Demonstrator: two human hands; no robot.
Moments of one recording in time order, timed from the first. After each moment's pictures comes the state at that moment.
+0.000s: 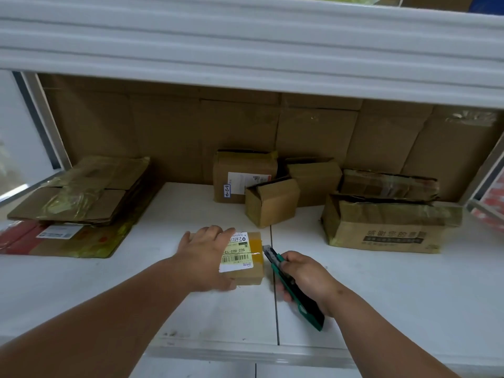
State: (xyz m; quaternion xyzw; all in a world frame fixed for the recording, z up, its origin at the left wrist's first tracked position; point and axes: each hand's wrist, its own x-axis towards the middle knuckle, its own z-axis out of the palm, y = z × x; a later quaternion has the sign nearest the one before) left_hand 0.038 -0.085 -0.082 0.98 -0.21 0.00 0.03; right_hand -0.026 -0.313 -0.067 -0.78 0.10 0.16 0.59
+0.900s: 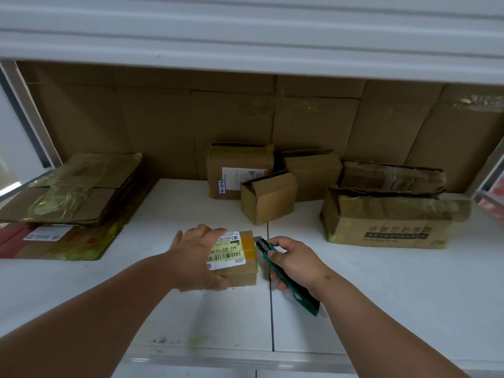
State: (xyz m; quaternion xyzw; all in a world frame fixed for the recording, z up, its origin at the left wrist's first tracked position) left_hand 0.056 -0.081 -0.087 0.97 -0.19 -0.08 0.09; right_hand 0.011 -0.317 -0.078 -0.81 0.07 0.13 0.56
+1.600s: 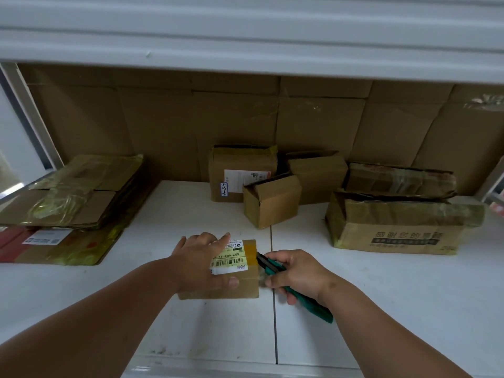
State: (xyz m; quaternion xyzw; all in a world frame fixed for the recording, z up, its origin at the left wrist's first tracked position) left_hand 0.064 -0.083 -0.086 0.97 -0.21 -0.13 0.03; right_hand 0.015 -0.324 -0.082 -0.81 0.00 0.20 0.55
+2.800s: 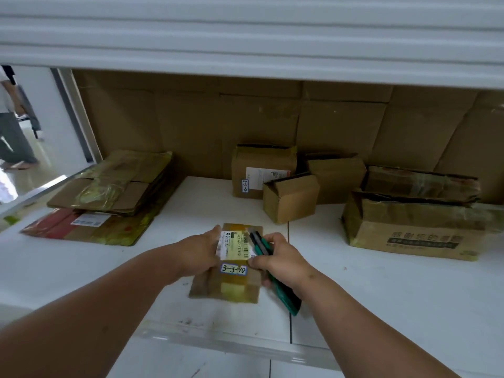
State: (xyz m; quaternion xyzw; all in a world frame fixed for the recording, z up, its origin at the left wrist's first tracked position) left_hand 0.020 -0.060 -0.054 0.93 -0.03 -0.18 0.31; right_hand 0.009 -0.264 -0.077 -0.82 0.01 0.14 0.55
